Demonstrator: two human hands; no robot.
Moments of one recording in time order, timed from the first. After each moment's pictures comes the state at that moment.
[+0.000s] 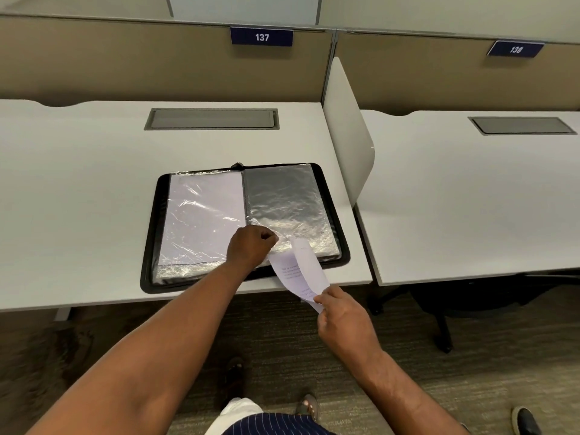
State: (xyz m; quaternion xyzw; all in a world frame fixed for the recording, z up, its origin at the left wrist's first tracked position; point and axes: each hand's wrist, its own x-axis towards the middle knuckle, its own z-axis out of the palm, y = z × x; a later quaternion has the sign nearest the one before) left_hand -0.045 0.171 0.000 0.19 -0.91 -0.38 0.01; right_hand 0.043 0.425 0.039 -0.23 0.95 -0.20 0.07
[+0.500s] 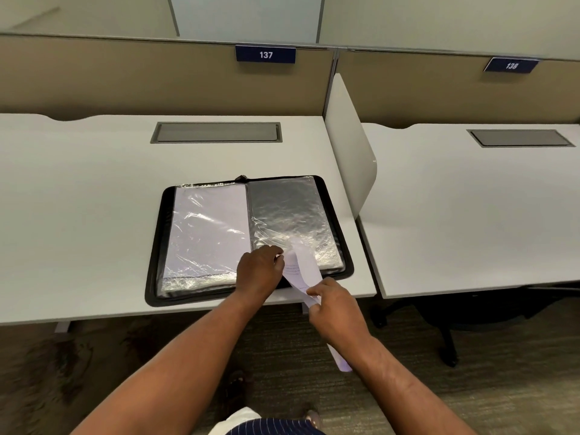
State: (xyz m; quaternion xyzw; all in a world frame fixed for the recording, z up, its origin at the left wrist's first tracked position) left_hand -0.024 0.194 -0.012 0.13 -0.94 -0.27 0.13; right_hand 0.010 0.392 0.052 -0.17 0.94 -0.26 0.12
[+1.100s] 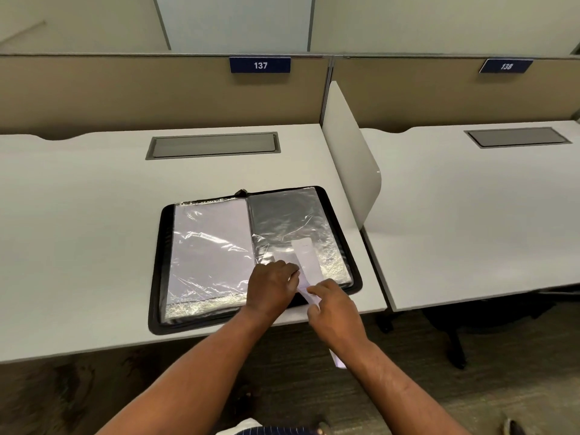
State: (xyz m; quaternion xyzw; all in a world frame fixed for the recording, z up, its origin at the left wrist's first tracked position) left_hand -0.040 0.188 -0.016 0.00 -0.95 -0.22 0.22; right_hand -0.016 0.362 0.036 -0.14 0.93 -0.32 0.11
